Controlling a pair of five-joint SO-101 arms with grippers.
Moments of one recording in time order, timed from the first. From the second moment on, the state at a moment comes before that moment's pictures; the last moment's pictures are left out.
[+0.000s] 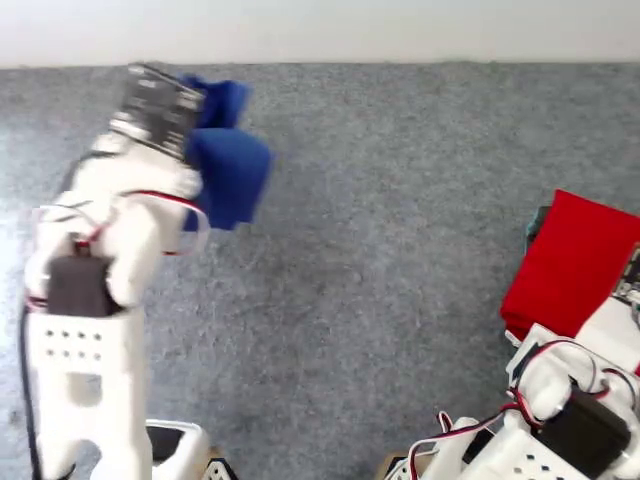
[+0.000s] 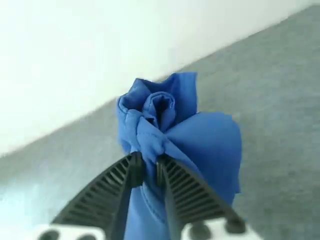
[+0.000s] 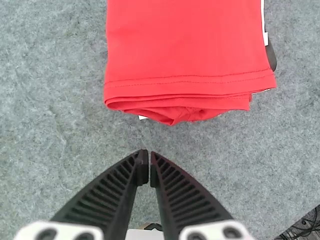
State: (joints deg) left arm 4.7 -37.0 14.0 66.4 -18.2; right arm 35.7 -67.3 31.9 100.3 4.4
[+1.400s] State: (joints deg) left arm 11.9 -34.7 28.4 87.4 -22.6; right arm -6.8 -53.3 40.6 94.7 4.4
